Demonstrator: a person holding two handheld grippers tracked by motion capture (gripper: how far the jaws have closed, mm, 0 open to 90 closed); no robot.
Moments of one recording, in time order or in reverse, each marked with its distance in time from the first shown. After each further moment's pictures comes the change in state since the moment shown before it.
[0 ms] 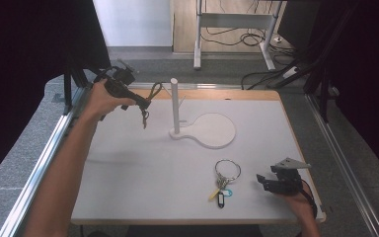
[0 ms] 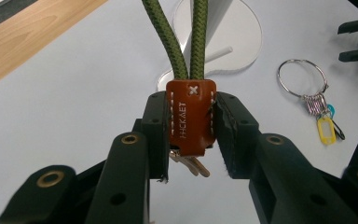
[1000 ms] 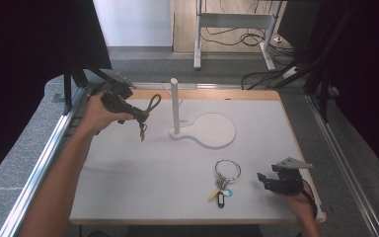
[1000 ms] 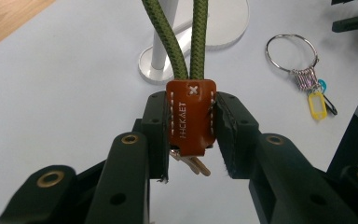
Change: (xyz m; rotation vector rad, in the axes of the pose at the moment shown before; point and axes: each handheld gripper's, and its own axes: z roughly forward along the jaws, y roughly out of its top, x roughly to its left) left arm -0.028 -0.032 -0.002 0.023 0.006 0.039; right arm 0.000 0.001 -0.002 -0.020 -0.016 0.024
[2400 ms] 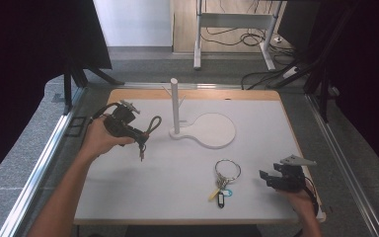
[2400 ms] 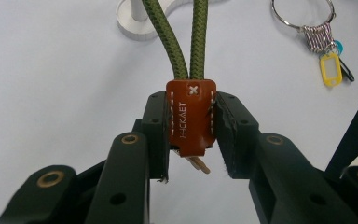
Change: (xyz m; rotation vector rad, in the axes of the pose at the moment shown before) left arm -0.028 -0.044 0.030 0.058 0.024 -0.002; right arm -0.013 0.001 0.002 -0.004 0.014 0.054
